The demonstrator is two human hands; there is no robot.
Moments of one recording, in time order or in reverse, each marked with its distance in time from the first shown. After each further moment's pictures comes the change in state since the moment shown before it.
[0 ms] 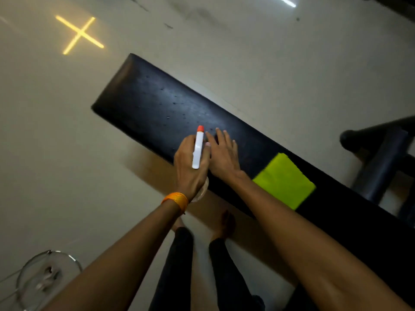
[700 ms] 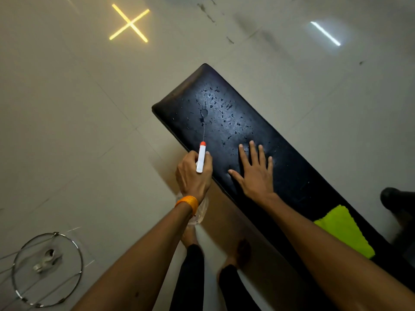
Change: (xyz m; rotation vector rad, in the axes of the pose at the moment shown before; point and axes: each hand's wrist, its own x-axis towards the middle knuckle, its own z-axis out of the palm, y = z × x) left_hand 0.062 -0.119 -0.081 0.135 0.292 -0.366; right_hand 0.064 -0.041 0.049 -0.340 0.047 -0.117
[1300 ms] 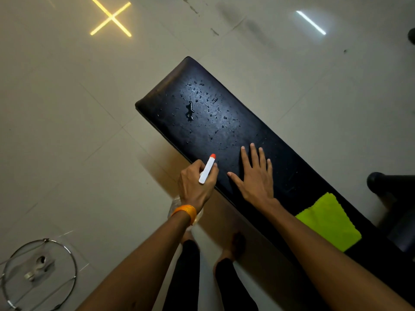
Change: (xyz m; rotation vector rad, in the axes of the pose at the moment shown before) left_hand -0.033 -0.003 0.016 0.016 -0.218 0.052; right_hand -0.029 0.022 0.001 0.034 0.016 0.087
